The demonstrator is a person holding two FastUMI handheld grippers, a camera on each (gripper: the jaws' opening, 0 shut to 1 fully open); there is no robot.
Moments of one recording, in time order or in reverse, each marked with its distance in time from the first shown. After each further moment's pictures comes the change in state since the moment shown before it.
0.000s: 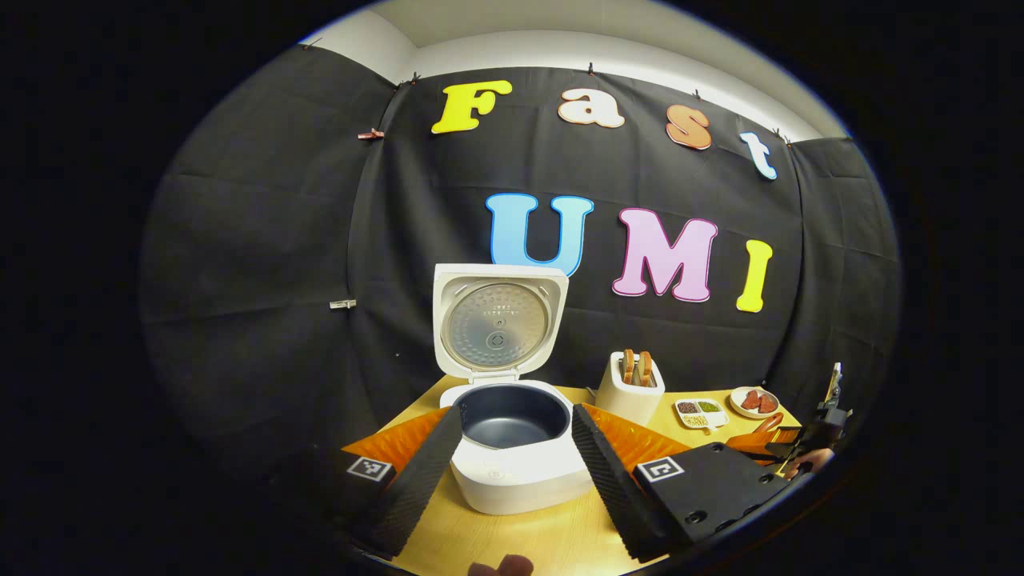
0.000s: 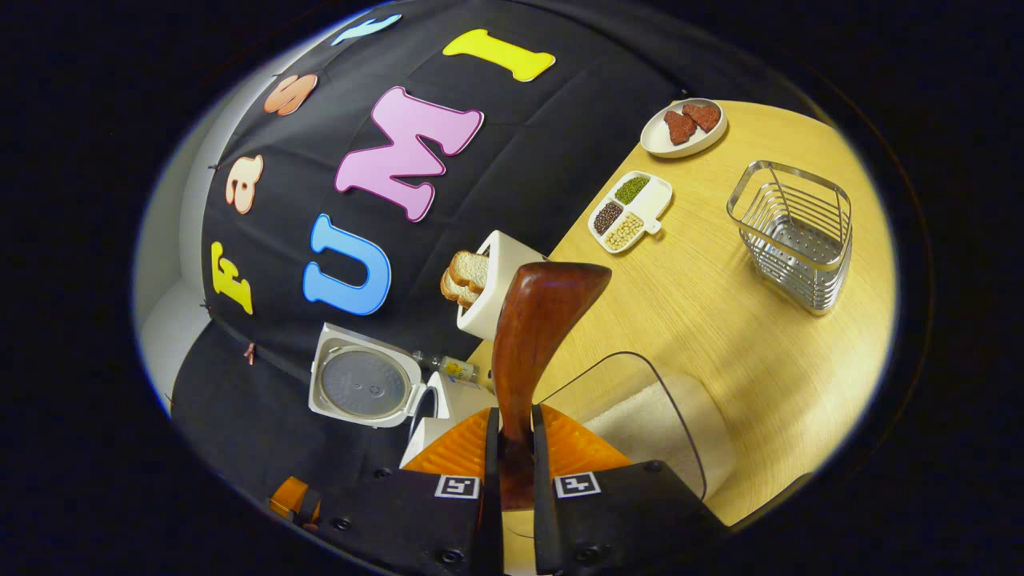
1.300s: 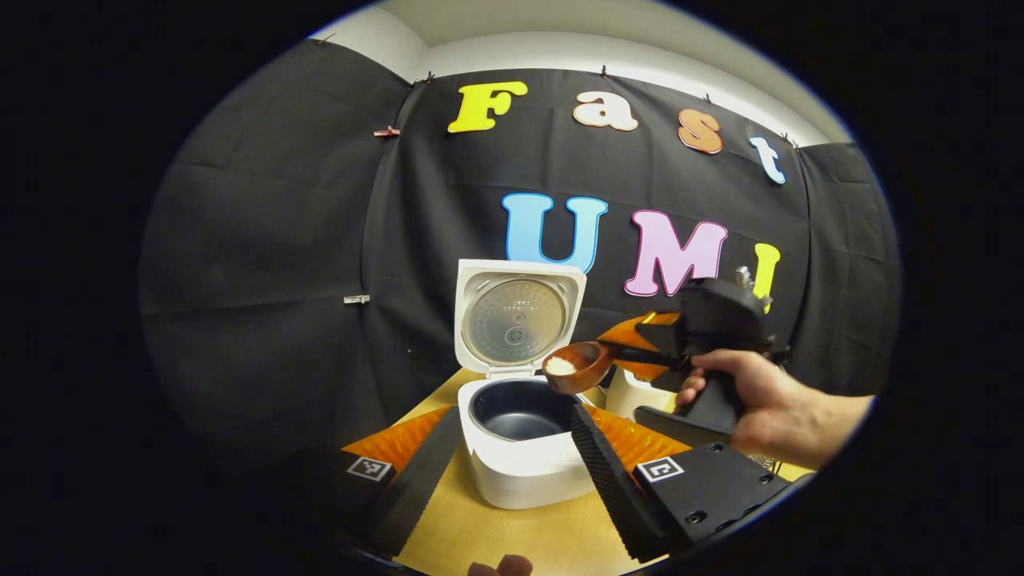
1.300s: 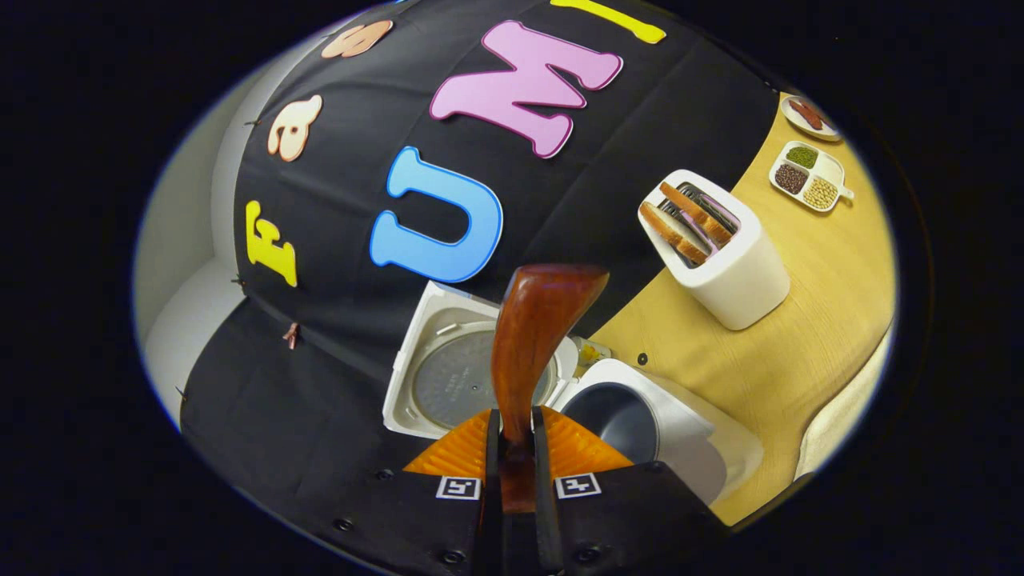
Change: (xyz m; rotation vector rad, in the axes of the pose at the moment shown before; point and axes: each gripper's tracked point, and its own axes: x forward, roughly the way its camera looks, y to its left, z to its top) left arm -0.008 0.016 -0.007 -0.029 0.000 0.037; right arm 0.158 0.233 -0.101 -0.117 0.085 0.154
